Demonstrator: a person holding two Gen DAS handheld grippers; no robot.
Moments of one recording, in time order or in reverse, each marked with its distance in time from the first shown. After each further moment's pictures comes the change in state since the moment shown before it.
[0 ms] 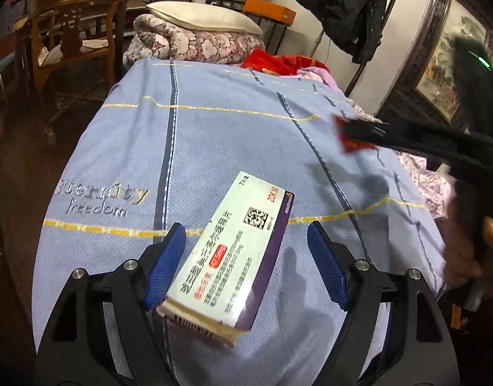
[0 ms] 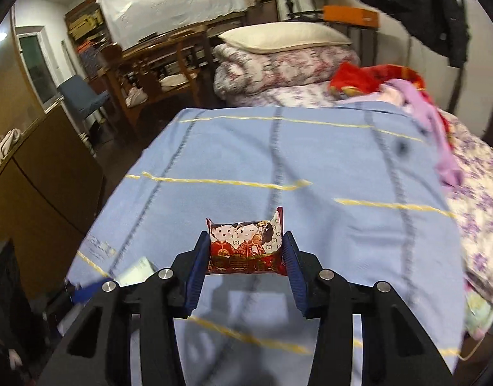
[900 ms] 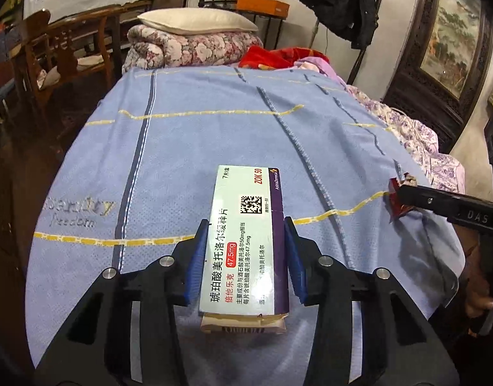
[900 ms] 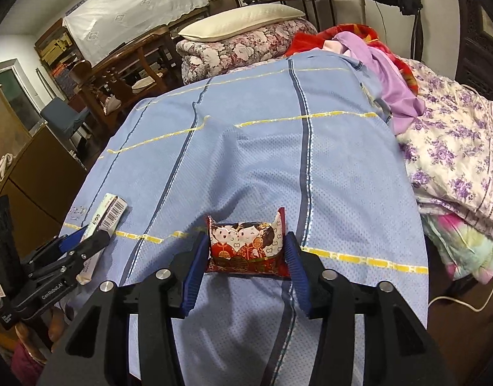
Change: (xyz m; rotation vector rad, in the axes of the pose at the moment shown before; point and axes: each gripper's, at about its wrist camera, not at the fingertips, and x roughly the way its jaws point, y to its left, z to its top) left arm 0.012 -0.046 0.002 0.087 -0.001 0.082; right arm -0.028 -0.085 -0.071 0.158 0.047 0.007
